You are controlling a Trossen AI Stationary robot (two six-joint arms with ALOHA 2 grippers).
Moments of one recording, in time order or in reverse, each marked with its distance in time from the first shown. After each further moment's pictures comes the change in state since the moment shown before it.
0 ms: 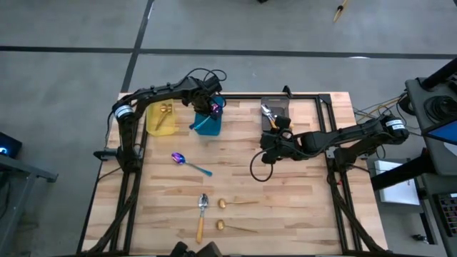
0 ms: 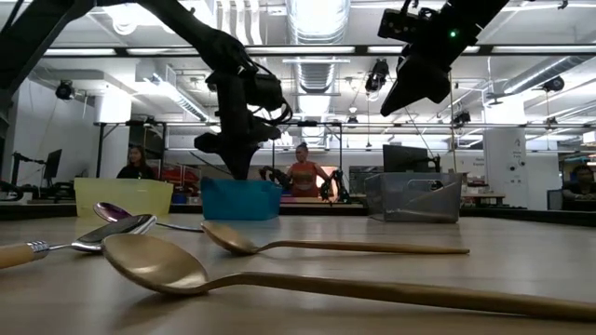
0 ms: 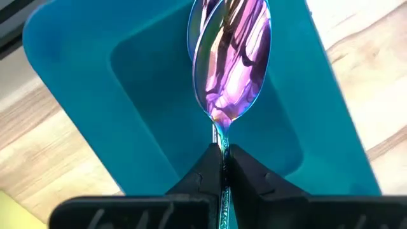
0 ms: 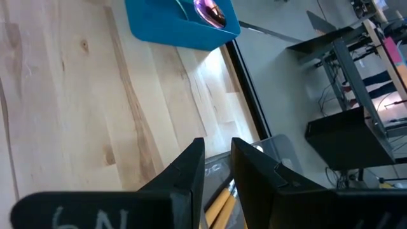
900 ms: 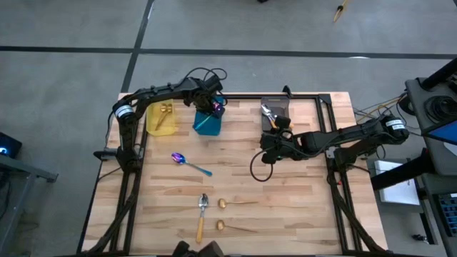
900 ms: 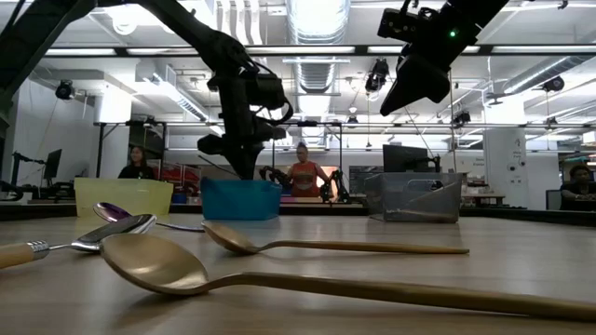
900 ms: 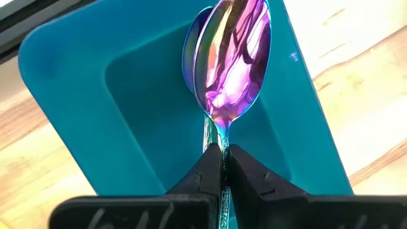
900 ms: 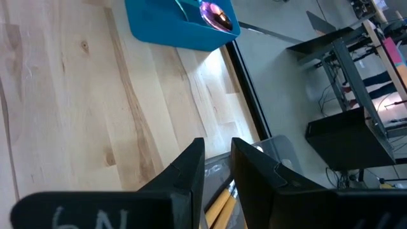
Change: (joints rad) left arm 0.000 0.004 -0.001 0.060 -0.001 -0.057; right arm 0.000 0.000 0.000 0.004 0.000 -0.003
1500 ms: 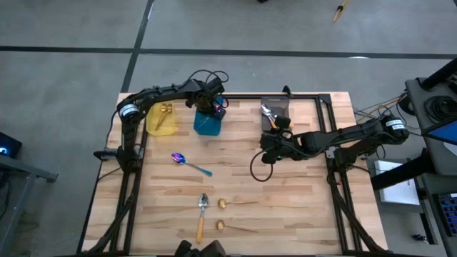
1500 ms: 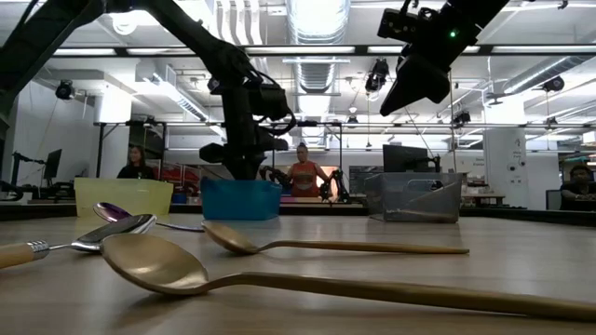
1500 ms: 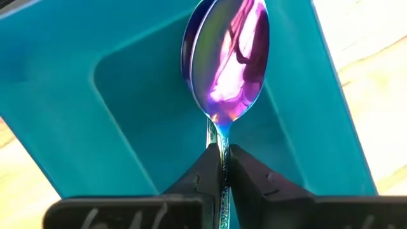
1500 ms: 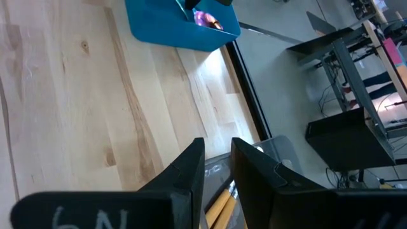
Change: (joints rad) left arm -0.002 0.050 -0.001 0.020 -0.001 0.011; right arm 0.000 0.000 -0.002 0.004 0.000 -0.002
